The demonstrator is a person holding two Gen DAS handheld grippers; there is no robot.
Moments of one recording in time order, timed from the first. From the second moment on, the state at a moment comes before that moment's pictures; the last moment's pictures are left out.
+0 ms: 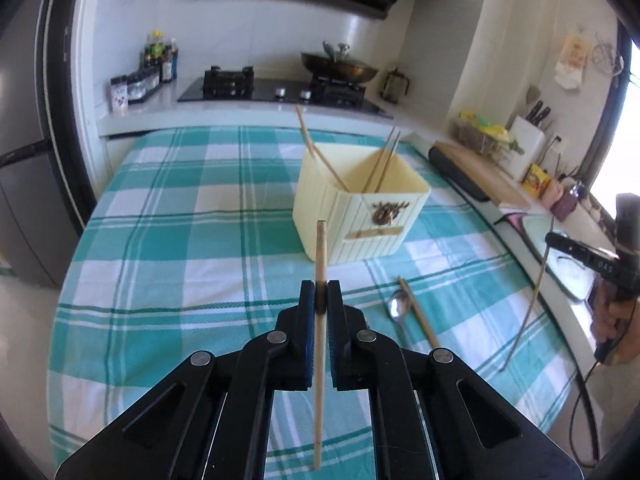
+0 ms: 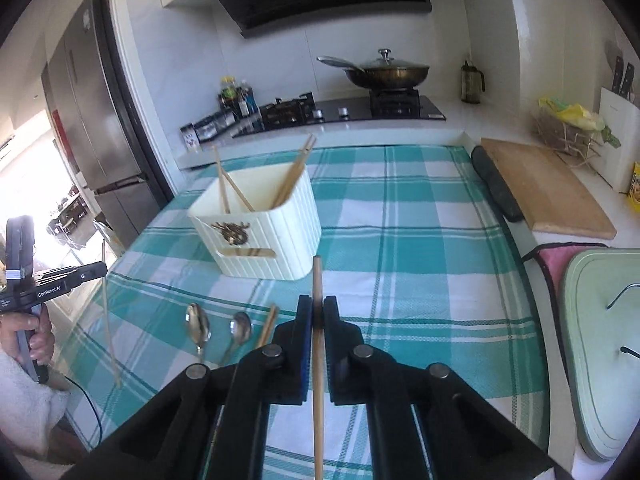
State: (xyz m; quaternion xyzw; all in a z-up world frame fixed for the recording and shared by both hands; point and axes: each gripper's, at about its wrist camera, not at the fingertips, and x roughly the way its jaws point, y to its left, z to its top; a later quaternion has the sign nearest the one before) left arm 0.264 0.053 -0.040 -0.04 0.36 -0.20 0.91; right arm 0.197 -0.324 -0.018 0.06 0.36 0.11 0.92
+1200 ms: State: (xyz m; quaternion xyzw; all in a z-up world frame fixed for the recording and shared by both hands) left arm 0.396 0.000 0.053 -0.06 0.26 -0.17 0.95; right arm 0.321 -0.242 0.105 0.04 0.15 0.12 0.98
